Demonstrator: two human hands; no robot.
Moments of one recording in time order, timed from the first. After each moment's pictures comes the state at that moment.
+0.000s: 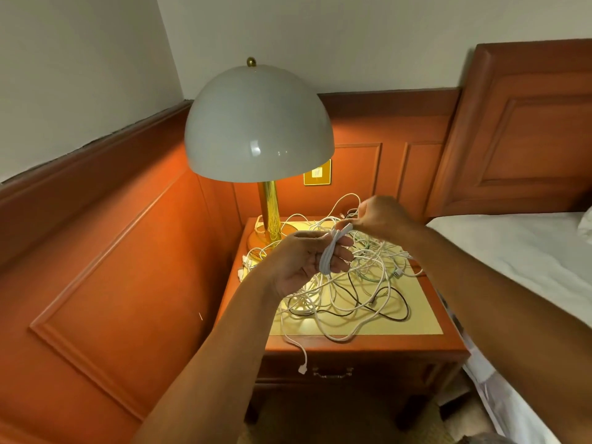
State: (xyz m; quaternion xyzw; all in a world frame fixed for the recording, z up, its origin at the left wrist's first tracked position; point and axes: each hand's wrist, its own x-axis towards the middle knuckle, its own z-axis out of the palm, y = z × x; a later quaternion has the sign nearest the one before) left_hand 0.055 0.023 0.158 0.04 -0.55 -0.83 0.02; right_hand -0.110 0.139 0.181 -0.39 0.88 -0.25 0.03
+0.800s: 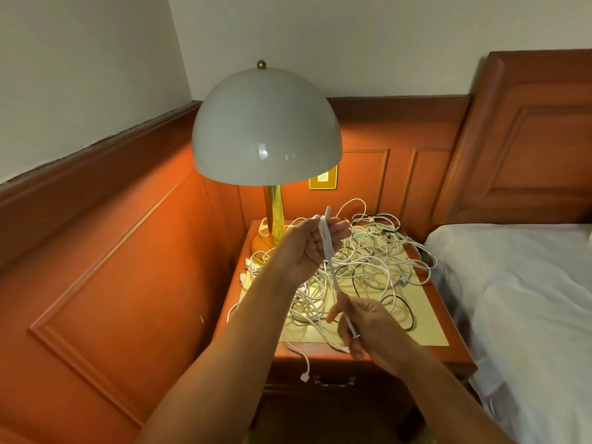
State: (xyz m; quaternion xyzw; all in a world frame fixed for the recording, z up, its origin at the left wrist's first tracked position) left_hand 0.027 0.014 0.161 0.13 -0.42 -0.89 0.10; right_hand 0.001 0.184 0.086 -0.28 0.60 -0.62 0.42
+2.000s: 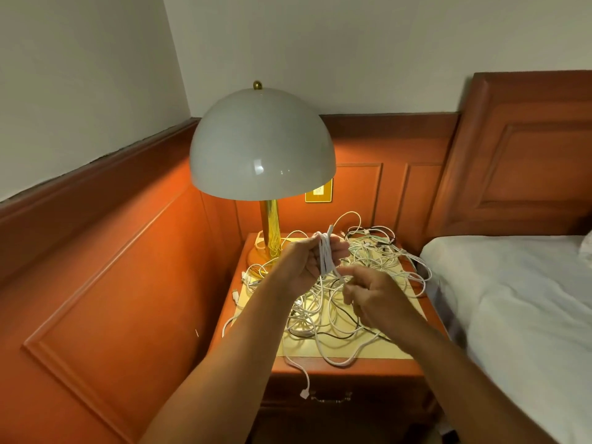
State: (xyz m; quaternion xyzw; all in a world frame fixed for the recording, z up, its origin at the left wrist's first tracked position) left_hand 0.018 0.012 0.153 0.13 -0.49 -0.86 0.09; right_hand -0.010 0.179 0.153 -0.33 0.74 -0.54 0.22
